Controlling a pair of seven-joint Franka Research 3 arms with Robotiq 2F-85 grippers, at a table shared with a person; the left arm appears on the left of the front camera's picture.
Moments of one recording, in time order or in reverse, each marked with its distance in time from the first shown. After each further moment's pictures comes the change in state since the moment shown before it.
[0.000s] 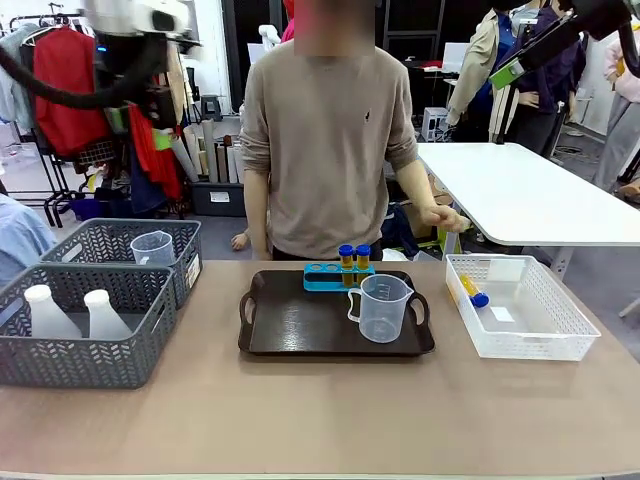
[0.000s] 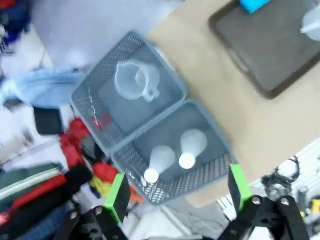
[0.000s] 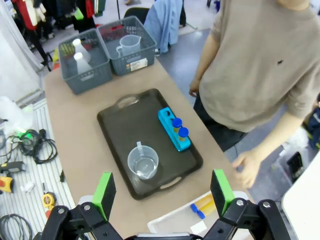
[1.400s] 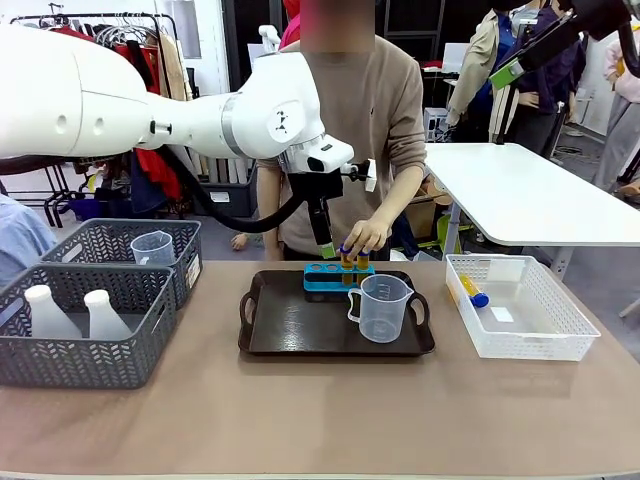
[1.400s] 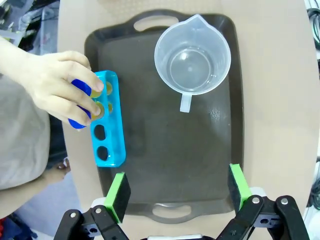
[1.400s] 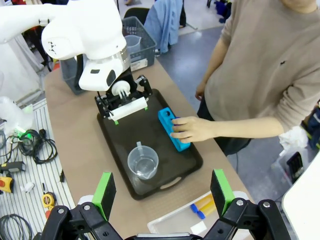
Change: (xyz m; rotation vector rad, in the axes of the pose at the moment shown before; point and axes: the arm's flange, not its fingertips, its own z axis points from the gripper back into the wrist) left arm 0.158 -0.250 -0.181 -0.346 -0.239 -0.960; right arm 0.000 0.000 0.000 0.000 0.000 0.001
